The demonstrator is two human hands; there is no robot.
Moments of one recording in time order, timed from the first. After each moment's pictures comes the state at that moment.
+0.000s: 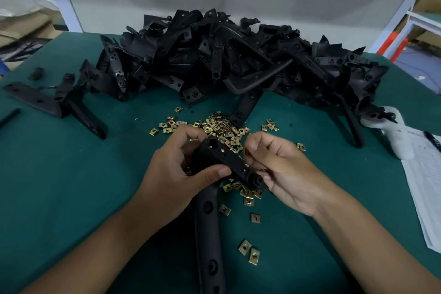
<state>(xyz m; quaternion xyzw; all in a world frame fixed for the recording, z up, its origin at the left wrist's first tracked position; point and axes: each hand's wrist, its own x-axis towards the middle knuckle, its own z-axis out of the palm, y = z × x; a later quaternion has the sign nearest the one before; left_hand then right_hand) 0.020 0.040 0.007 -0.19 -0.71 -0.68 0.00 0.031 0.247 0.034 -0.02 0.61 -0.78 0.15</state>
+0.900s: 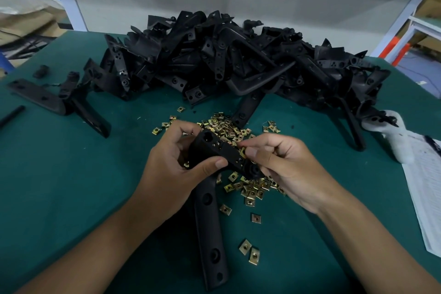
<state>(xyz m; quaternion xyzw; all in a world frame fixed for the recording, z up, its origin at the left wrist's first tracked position) 0.020 0.040 0.009 -0.16 -0.70 -0.70 0.04 0.030 0.256 0.036 -0.08 0.70 -0.70 0.09</state>
